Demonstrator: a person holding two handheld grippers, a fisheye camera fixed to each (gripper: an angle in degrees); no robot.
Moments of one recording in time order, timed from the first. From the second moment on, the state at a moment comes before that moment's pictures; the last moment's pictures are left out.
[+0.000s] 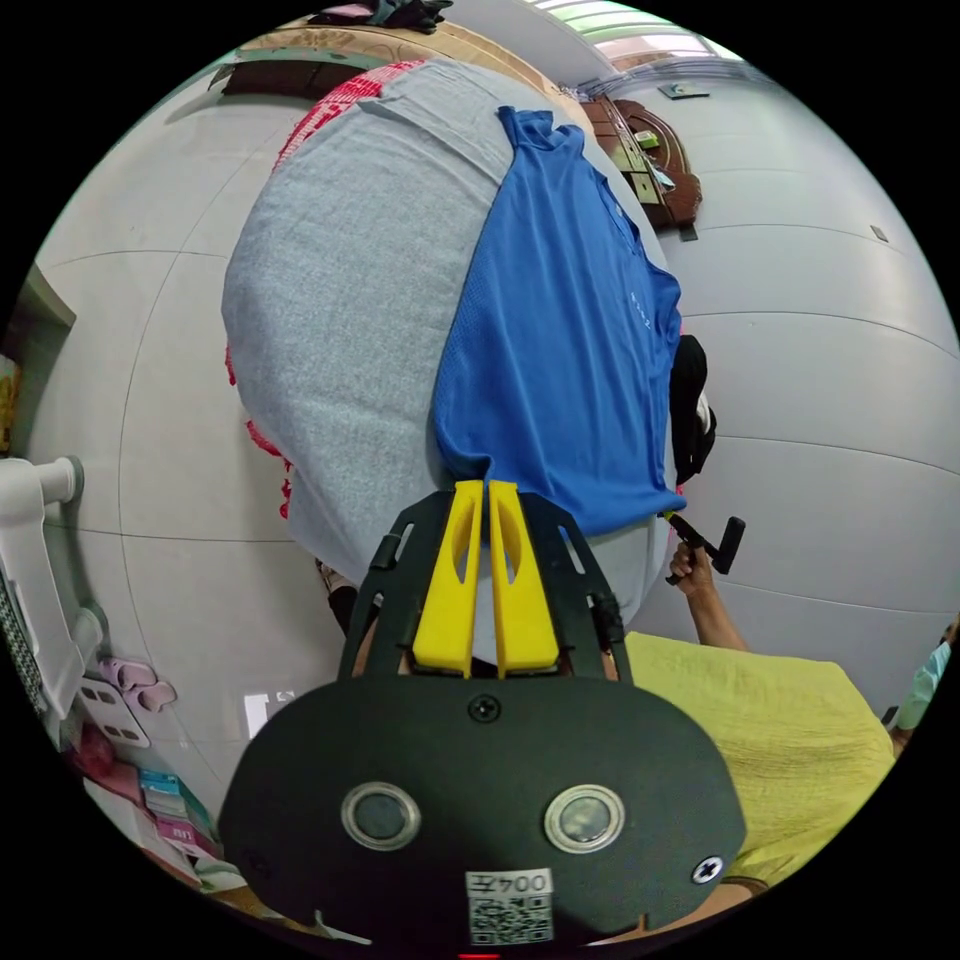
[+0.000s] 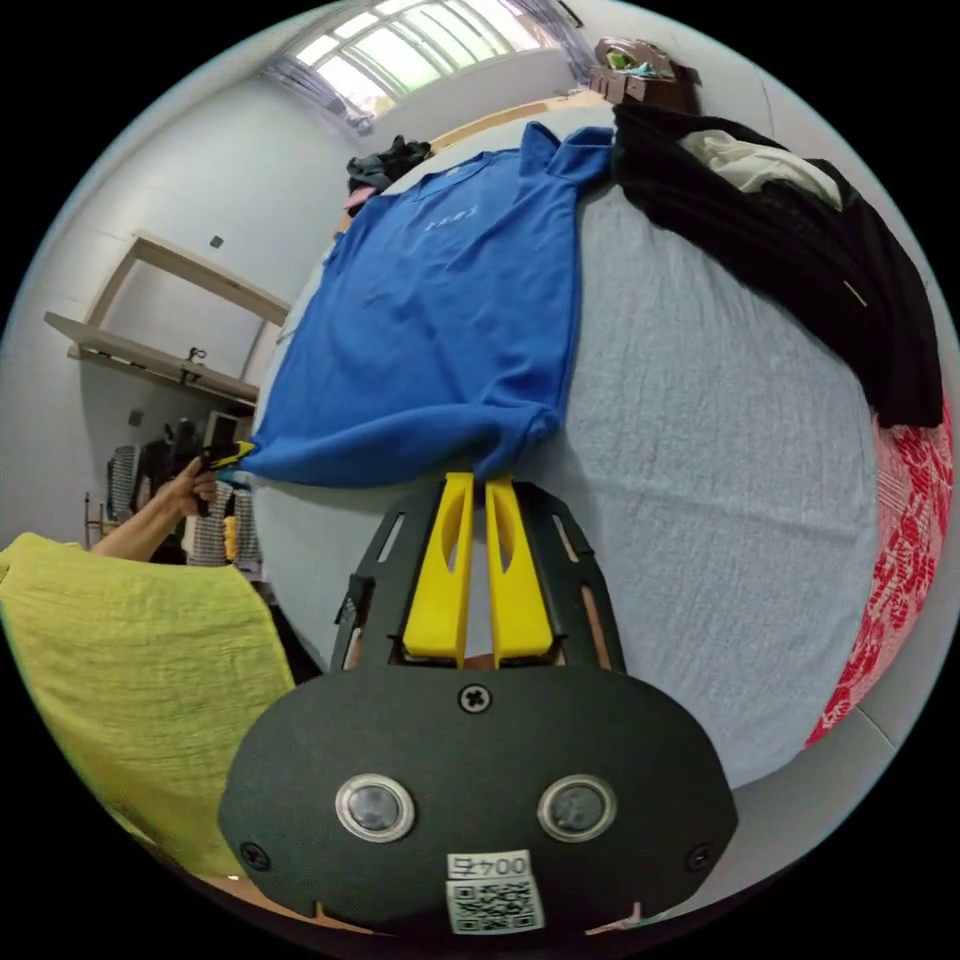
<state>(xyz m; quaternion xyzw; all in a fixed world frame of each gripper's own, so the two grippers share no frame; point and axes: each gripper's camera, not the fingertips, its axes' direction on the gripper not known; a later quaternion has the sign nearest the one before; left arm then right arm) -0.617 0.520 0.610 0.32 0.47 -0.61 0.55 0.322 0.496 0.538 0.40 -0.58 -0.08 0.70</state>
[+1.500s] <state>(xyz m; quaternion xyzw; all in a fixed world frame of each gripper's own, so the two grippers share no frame) -0.473 0.619 0.627 0.33 0.40 -0.64 0.57 0.249 0.531 0.598 0.19 -0.56 -0.05 0.81</state>
